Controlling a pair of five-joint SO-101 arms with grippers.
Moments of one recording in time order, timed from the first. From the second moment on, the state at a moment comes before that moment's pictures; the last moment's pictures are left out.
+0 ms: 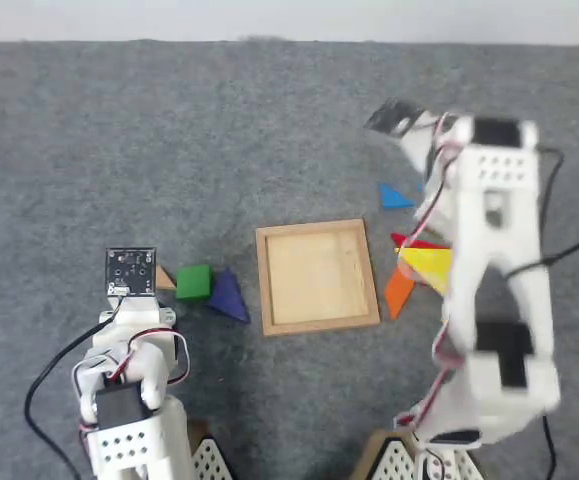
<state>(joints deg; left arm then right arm) -19.4 -101.7 97.1 67.8 -5.8 -1.4 6.2 -4.9 89.5 54.3</state>
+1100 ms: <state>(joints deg) -19.4 -101.7 97.1 67.8 -5.8 5.5 13.1 21.1 64.8 51.9</state>
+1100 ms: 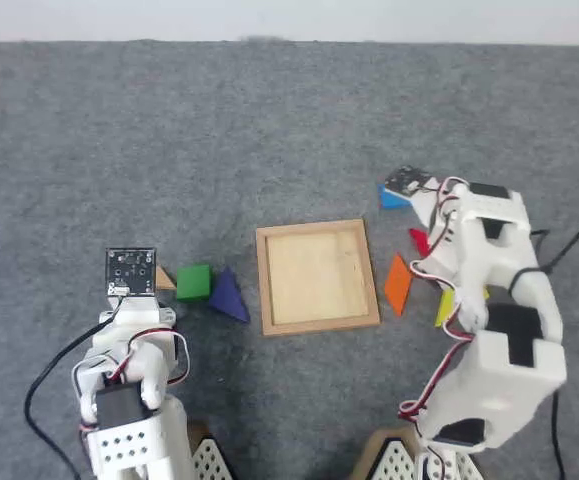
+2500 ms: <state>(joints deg) -19.4 -101.7 97.1 67.8 -5.8 5.3 -15.0 46.7 57.3 12.9</state>
